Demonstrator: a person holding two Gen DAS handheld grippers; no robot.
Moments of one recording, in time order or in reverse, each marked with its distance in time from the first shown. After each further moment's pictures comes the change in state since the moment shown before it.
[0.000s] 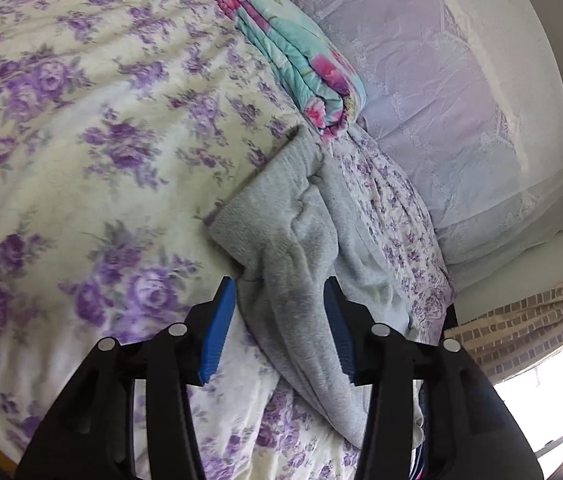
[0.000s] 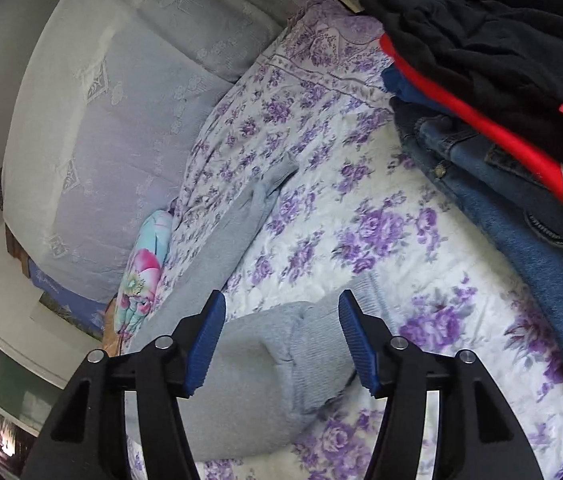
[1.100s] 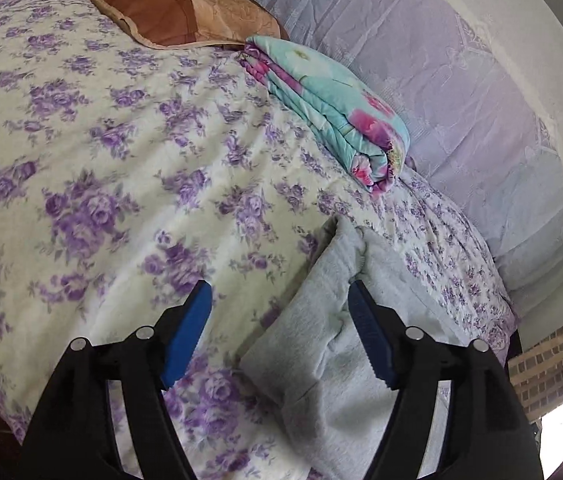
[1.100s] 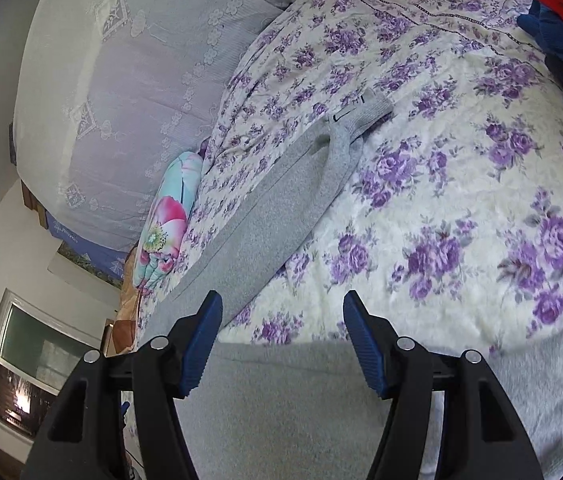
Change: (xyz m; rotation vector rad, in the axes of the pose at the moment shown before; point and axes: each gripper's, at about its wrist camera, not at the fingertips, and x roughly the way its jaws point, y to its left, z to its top) left arm -0.023 -0.012 0.053 0.067 -0.166 0.240; right arm 0.117 0.059 0.029 -0.034 0.200 0.082
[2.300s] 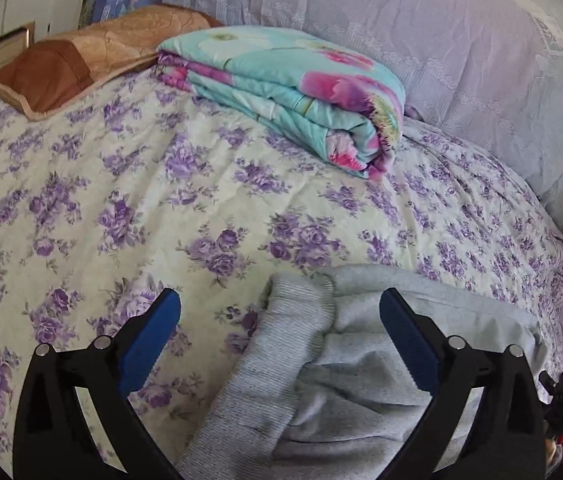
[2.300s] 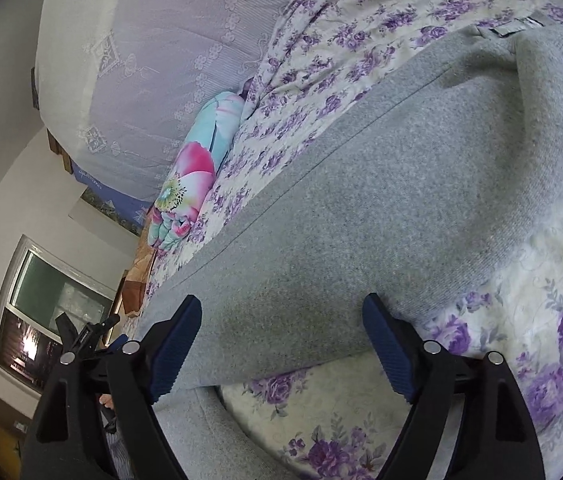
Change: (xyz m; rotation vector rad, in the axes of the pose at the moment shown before) left arm 0.115 -0.080 0.047 0.260 0.069 0.145; right arm 0.168 0.042 0.003 -0.200 0.157 0.139
